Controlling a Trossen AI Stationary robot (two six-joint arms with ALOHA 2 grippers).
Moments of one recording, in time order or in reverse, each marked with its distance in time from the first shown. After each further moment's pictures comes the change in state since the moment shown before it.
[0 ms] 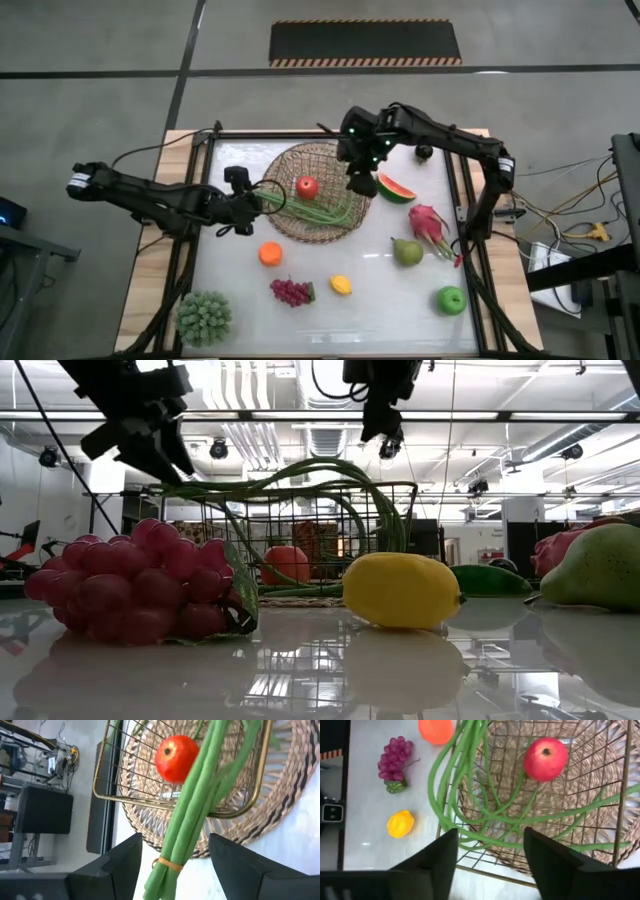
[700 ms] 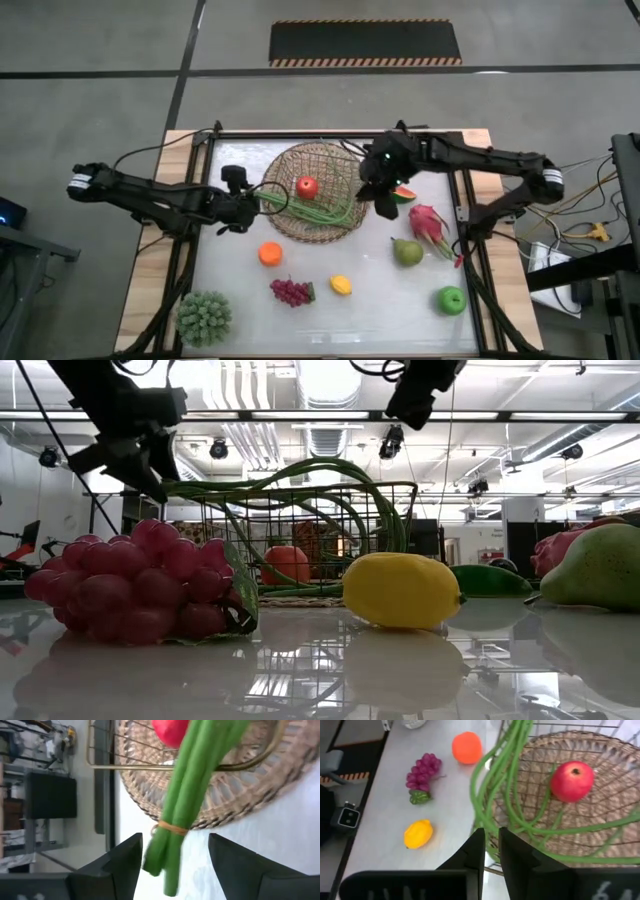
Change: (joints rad) left arm 0.029 0.020 -0.016 -0.105 -0.023 0.010; right arm 0.104 -0.374 -0.548 0.458 -0.004 0.085
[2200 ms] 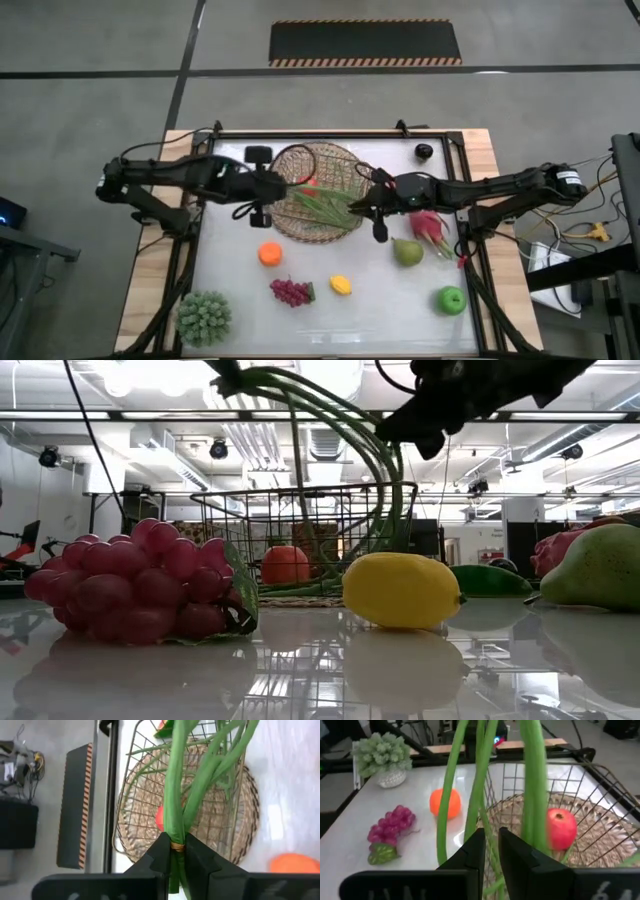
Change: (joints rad) left arm 0.036 0.350 0.810 -0.296 0.238 0.014; right arm 0.193 -0.170 -0.642 0.961 0.345 0.134
